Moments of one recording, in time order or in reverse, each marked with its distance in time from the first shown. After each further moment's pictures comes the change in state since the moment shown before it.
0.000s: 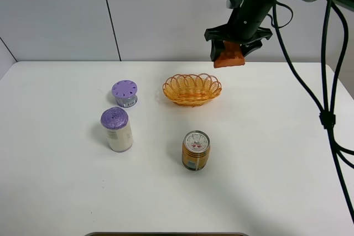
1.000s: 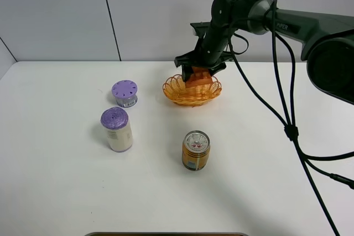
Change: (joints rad) left arm 0.000 0.000 0.000 0.000 0.000 0.000; right arm 0.110 0.174 -0.001 0.021 -0.195 -0.007
